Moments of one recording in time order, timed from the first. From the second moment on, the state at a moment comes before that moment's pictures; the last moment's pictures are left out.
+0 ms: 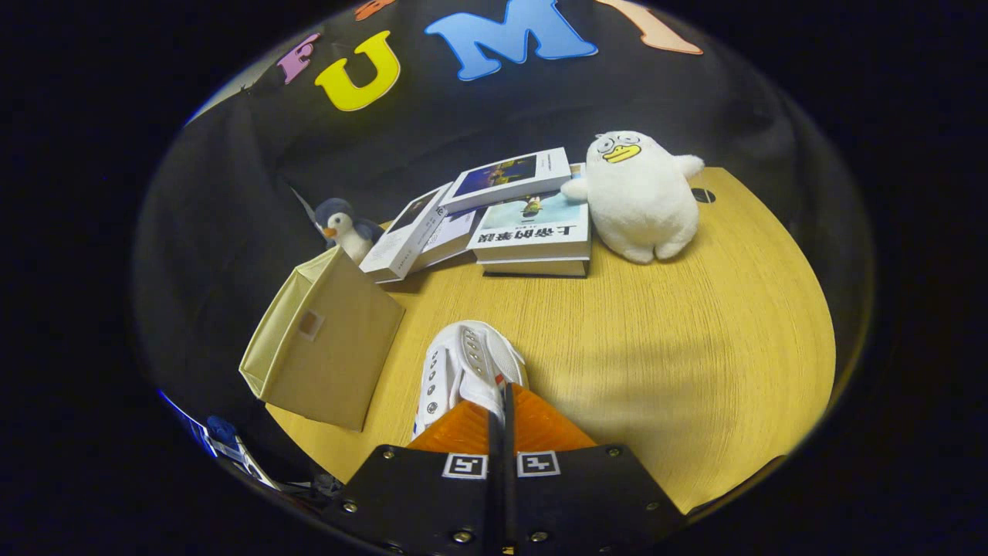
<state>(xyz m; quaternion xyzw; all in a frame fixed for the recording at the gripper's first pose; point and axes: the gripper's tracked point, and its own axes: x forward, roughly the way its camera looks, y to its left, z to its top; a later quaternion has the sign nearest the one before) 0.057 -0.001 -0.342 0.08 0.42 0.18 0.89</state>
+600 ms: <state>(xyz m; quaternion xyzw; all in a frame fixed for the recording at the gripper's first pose) 0.067 0.097 -0.217 0.09 0.36 0.24 0.90</state>
